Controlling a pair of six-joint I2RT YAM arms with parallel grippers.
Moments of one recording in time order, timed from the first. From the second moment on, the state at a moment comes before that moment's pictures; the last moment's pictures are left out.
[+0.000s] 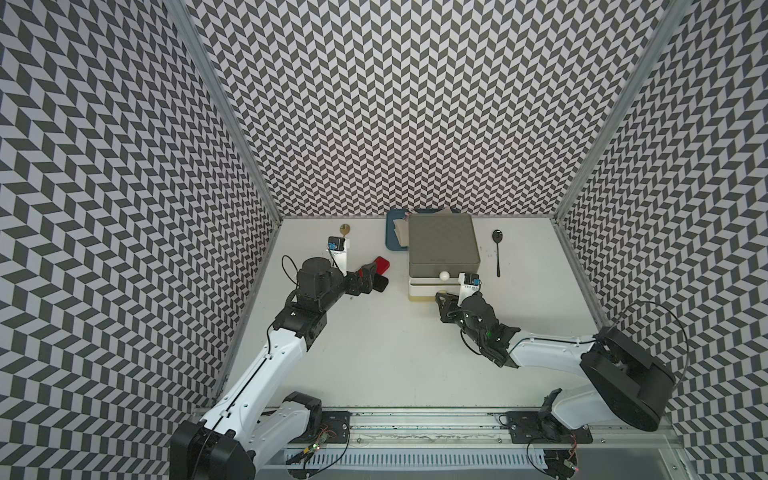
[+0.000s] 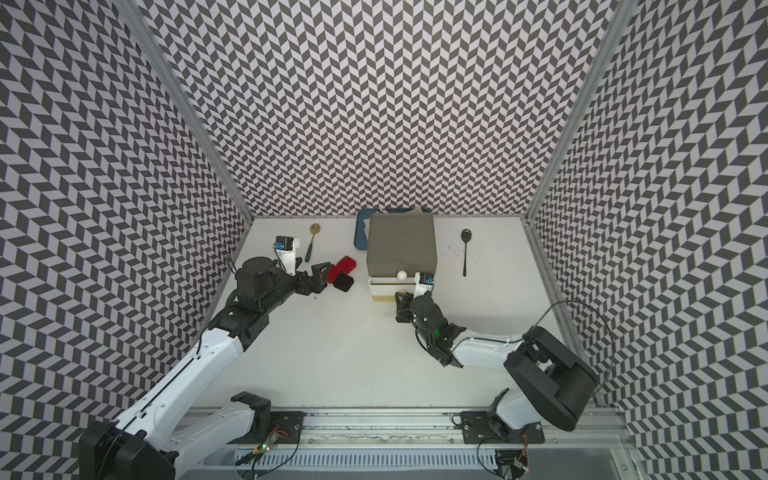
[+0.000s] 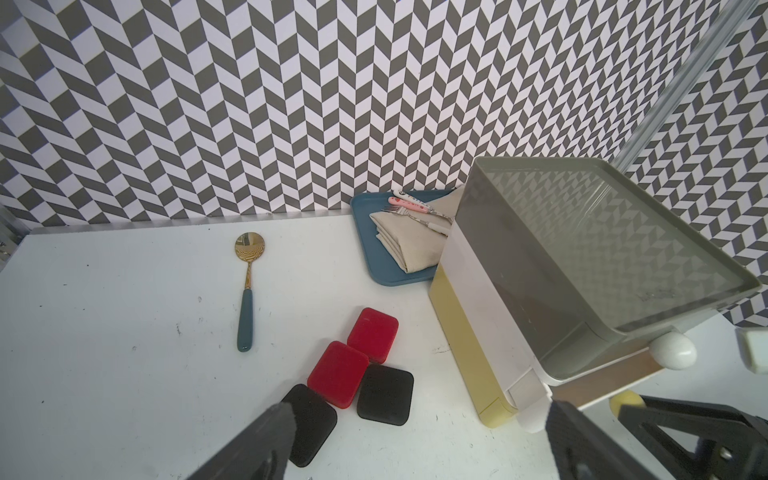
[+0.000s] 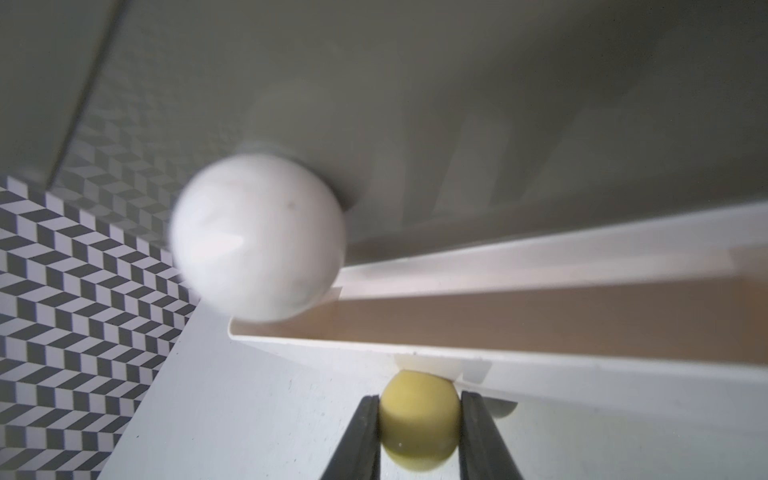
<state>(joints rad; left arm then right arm) -0.29 1.01 0.77 -0.09 0.13 -0.15 0.80 1.43 0.50 0.52 0.28 0.72</state>
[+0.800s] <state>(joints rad) -0.29 1.00 0.77 -0.09 0.13 -0.18 1.06 1.02 0.35 0.18 0.37 1.00</state>
